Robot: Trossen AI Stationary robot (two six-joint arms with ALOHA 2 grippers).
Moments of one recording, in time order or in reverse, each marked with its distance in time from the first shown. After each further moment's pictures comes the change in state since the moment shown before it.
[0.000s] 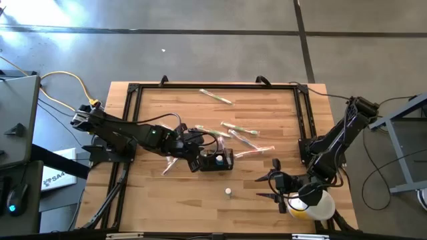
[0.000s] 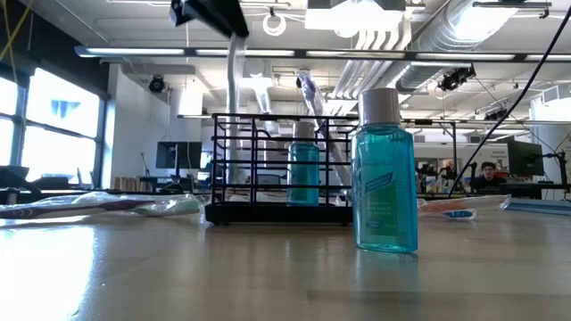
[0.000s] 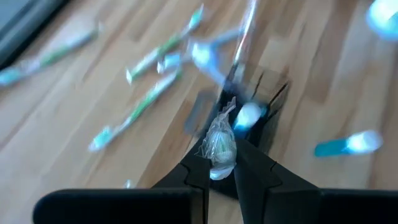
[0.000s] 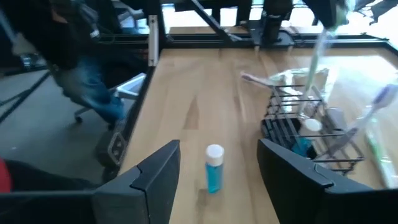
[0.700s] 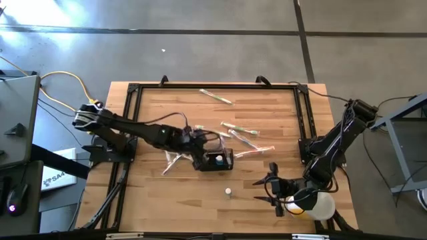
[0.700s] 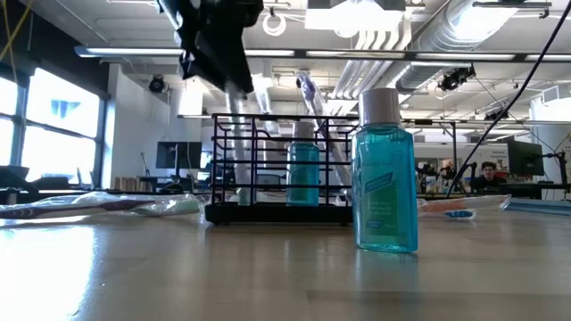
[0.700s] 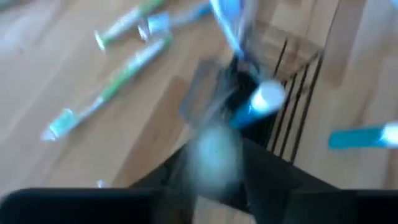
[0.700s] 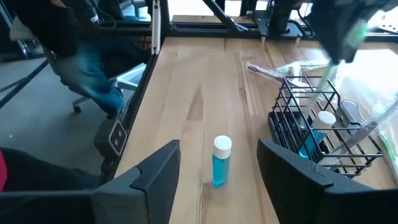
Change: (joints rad) left arm 0.096 0.007 -0.207 0.238 0.171 0.037; right arm 0.000 0.065 0.000 0.030 -0.008 -0.004
